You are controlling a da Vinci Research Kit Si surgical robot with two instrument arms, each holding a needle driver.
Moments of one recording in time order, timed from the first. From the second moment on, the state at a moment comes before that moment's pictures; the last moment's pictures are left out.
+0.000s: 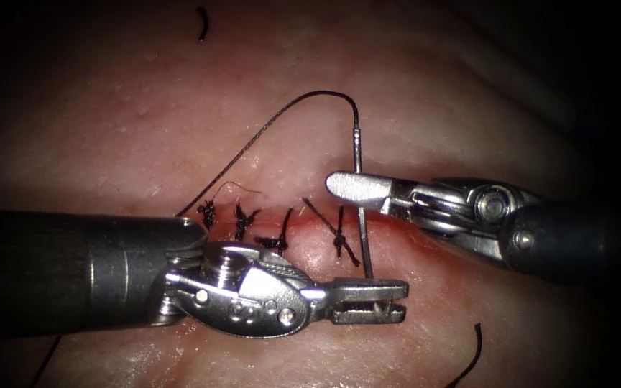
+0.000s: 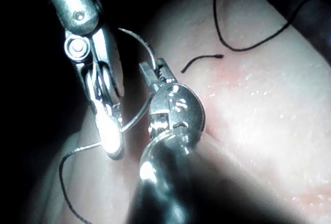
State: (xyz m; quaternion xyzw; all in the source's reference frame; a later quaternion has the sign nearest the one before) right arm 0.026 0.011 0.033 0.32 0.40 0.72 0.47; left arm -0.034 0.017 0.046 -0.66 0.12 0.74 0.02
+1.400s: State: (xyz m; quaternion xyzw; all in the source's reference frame) right arm 0.026 0.008 0.030 0.44 0.46 0.55 0.54; left arm -0.031 0.017 0.045 -0.64 0.16 0.75 -0.08
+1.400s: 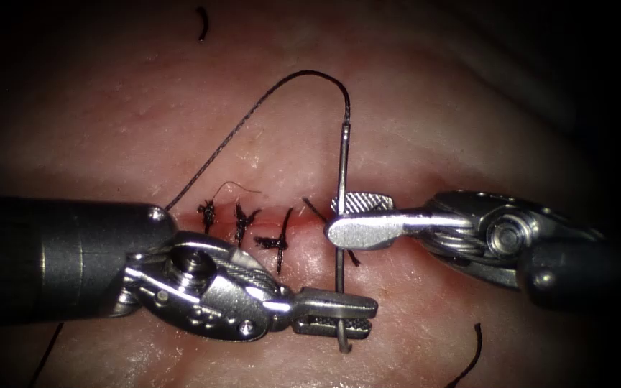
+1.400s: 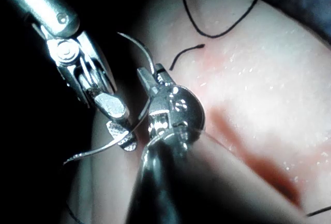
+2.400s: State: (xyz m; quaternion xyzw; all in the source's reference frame) right arm 0.027 0.009 0.031 0.43 0.46 0.56 0.54; left arm -0.032 0.016 0.044 -0.64 0.16 0.75 -0.09
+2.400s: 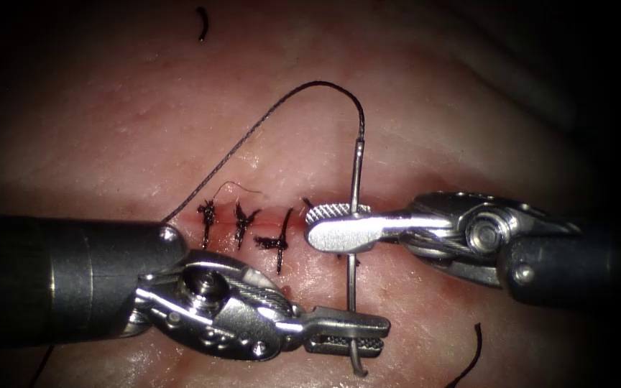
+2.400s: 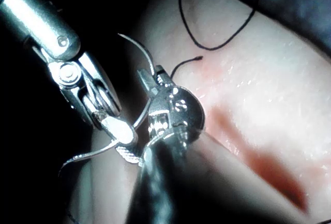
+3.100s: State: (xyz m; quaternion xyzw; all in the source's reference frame) right arm 0.026 0.010 0.031 0.40 0.47 0.57 0.54; left arm -0.033 0.016 0.043 -0.64 0.15 0.75 -0.08
